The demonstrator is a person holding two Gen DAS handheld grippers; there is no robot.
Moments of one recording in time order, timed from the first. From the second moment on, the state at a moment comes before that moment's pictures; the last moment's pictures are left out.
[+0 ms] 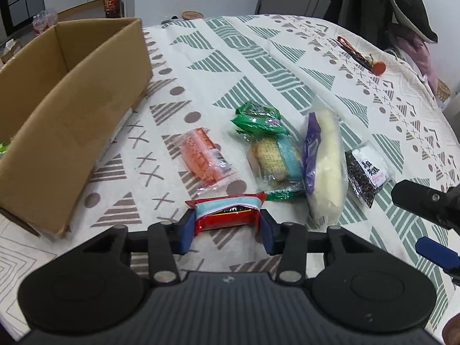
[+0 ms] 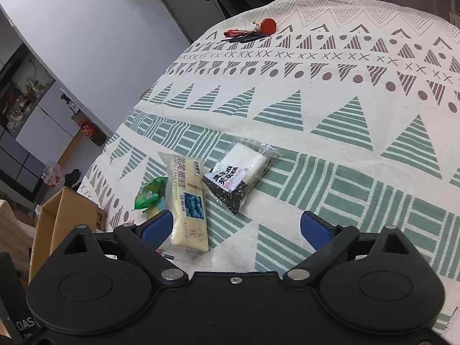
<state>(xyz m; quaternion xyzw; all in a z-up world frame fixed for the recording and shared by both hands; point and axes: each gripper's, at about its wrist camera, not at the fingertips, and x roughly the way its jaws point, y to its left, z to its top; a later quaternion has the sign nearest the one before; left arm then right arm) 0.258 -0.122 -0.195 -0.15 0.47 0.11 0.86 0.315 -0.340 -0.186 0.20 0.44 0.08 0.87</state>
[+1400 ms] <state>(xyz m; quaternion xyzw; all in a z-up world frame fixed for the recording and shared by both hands) 0.280 -0.077 -0.164 -0.16 0.43 0.12 0.88 0.397 -0.279 -0.223 0.06 0.45 0.02 0.89</state>
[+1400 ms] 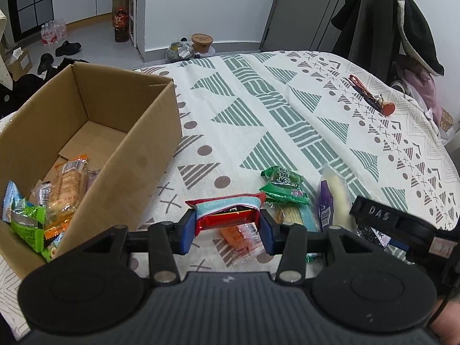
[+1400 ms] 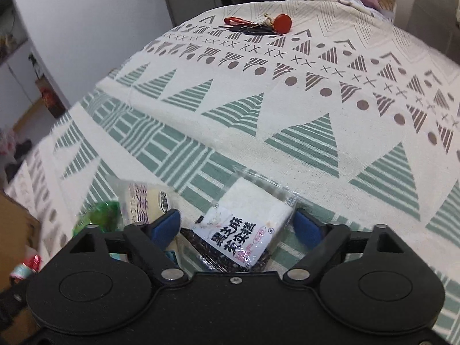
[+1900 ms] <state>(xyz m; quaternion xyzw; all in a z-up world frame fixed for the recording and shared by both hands) 0.253 -0.077 -0.135 -0.15 0.42 0.12 0.89 0.366 -0.288 -0.207 0.08 0.46 0.04 0.88</state>
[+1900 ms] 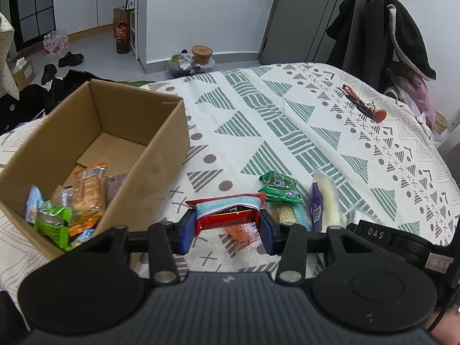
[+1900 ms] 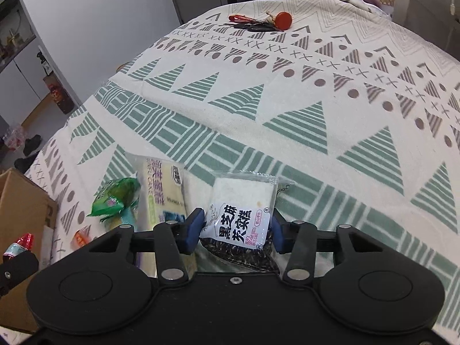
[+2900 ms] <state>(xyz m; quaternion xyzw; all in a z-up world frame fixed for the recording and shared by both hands) 0.183 -0.012 -0.057 -0.13 0.36 0.18 0.91 0.284 -0.242 -0.111 0.07 0.34 0.11 0.93</state>
